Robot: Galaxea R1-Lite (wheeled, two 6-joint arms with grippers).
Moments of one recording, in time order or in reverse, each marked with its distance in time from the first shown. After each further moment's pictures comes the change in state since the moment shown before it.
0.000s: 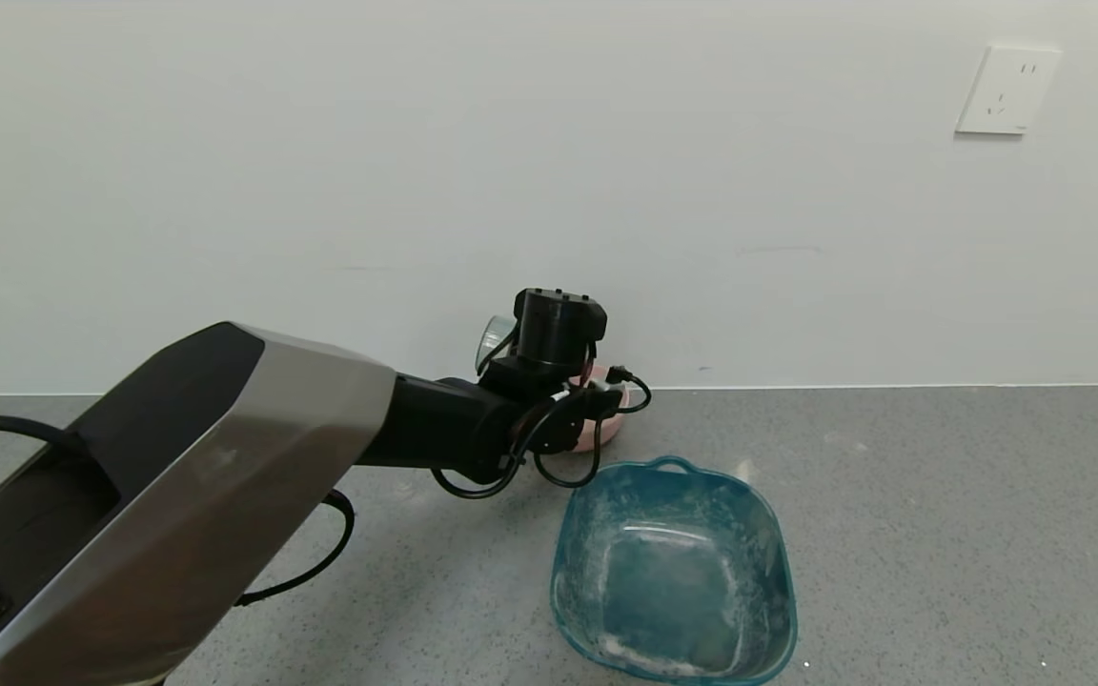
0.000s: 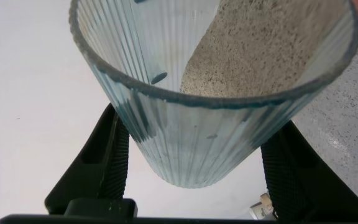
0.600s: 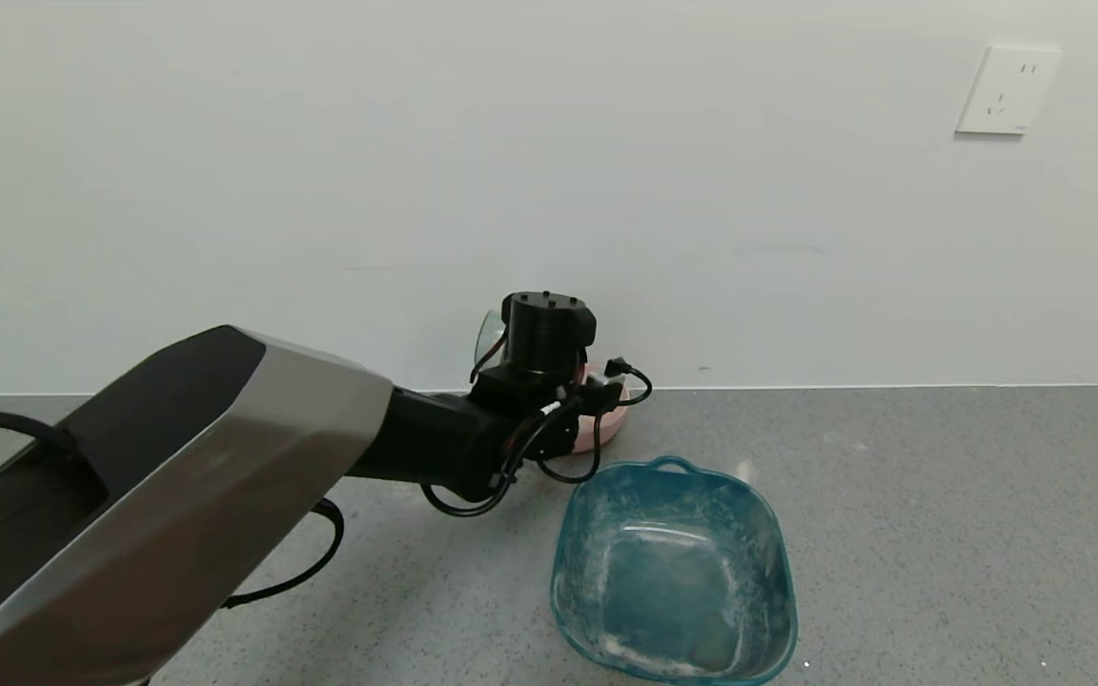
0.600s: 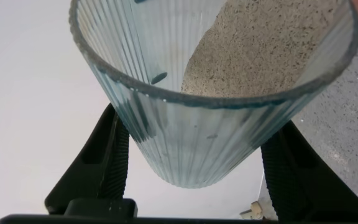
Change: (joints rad) left arm 0.000 -0.026 0.105 -0.186 -0.013 -0.012; right arm 0.000 0.000 0.000 0.000 0.000 0.000
